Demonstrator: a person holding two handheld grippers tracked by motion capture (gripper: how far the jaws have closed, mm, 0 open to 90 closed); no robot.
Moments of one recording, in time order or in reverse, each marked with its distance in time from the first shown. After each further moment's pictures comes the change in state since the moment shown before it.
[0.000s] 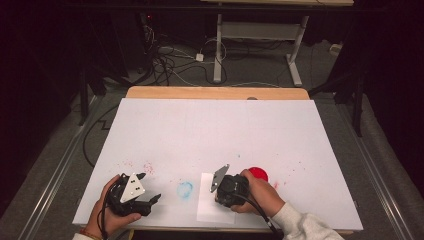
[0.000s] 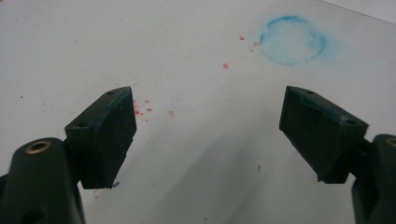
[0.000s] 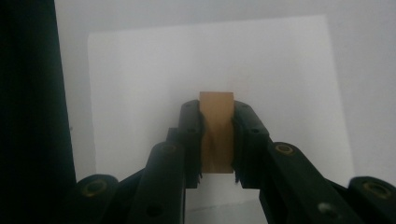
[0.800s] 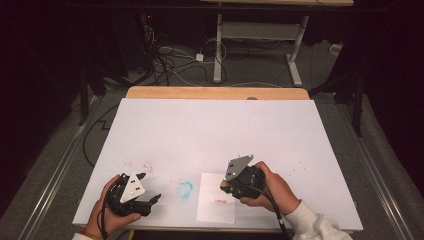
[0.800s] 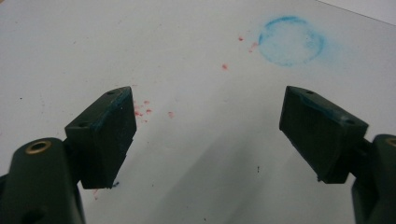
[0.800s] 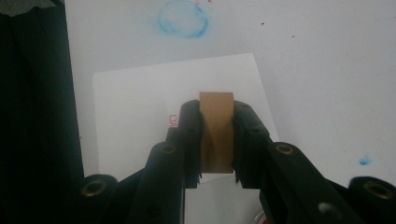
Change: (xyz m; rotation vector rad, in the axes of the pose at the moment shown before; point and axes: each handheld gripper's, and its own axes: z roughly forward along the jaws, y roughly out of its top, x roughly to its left) left arm -0.001 0.000 0.000 0.006 -0.007 -0.005; right arm -0.006 -0.014 -0.047 -0.160 -0.074 0.052
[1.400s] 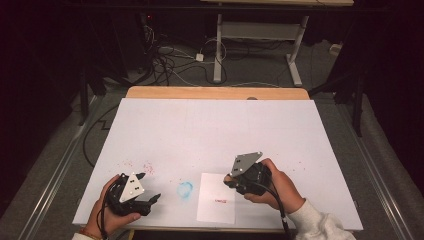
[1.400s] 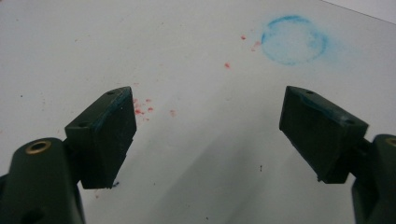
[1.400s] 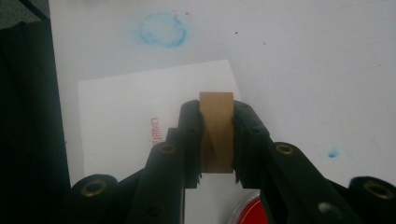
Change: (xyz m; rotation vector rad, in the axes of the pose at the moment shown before) left arm 0.002 -0.002 0.000 -0.001 -0.002 -0.005; right arm -0.007 -0.006 -0.013 -0.057 -0.053 0.026
